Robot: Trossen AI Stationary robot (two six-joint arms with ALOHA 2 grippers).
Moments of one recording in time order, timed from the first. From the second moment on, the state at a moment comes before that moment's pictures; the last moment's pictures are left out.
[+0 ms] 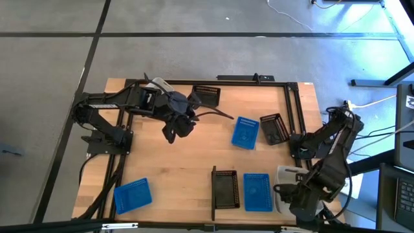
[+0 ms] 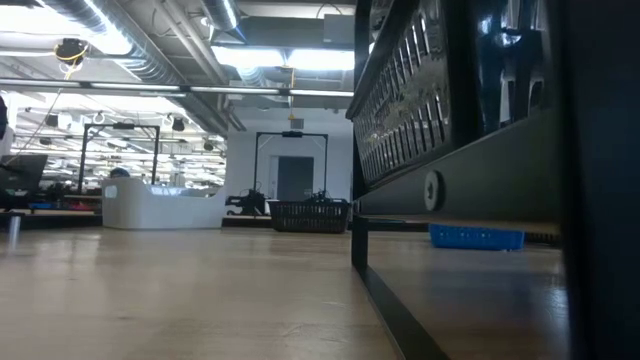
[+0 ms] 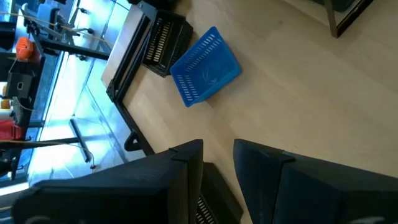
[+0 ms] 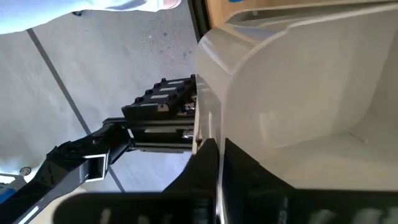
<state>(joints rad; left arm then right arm) -0.07 1.51 1.80 -1.02 -0.22 0.93 0.97 1.54 1.59 -1.33 -0.34 1.23</state>
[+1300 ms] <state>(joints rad) -0.05 1.51 1.80 -1.02 -0.22 0.93 0.94 1.71 1.74 -1.50 -0.27 1.29</state>
